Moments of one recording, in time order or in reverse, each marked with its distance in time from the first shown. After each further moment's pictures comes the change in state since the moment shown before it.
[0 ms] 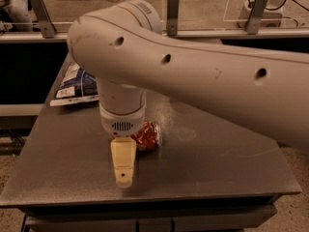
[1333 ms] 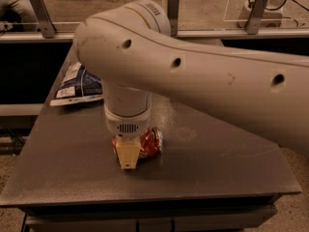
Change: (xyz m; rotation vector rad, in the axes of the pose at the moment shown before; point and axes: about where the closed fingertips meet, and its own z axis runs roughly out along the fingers) arm 0.011 0.003 -0.003 0.023 0.000 0.015
